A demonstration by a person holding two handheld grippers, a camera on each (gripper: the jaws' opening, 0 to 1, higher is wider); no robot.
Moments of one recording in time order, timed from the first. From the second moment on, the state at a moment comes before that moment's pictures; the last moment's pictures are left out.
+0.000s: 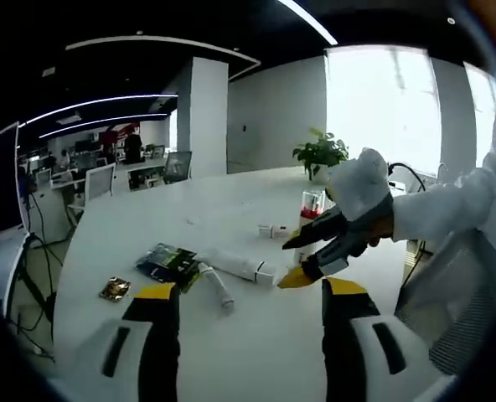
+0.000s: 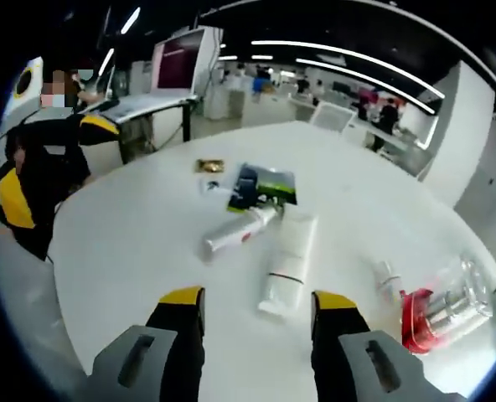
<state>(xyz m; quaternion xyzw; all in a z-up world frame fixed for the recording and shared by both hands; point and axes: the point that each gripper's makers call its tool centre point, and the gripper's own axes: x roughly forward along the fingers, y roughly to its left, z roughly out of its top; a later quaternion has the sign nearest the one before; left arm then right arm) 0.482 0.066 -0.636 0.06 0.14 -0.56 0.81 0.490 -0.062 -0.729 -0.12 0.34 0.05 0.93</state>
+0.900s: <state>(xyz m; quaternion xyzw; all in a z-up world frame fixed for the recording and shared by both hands) 0.478 0.065 -0.632 0.04 0.15 -0.57 0.81 0.544 -0.092 -0.779 -0.06 0.38 0.00 0.92</state>
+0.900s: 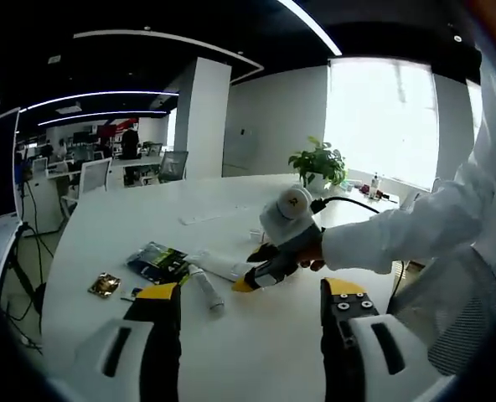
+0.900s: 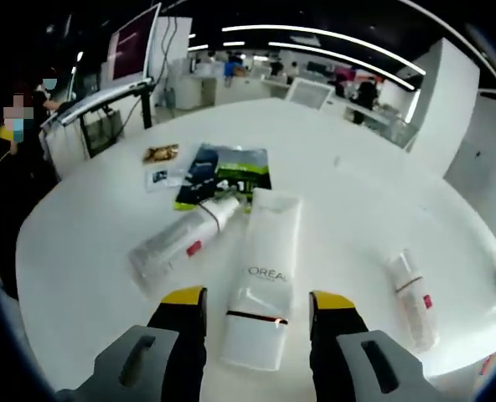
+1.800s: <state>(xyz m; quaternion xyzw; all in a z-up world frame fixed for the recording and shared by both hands) 0.481 0.063 -0.639 0.04 0.16 -0.57 0.81 0.536 -0.089 -0.790 -0.04 0.39 -0.03 0.92</state>
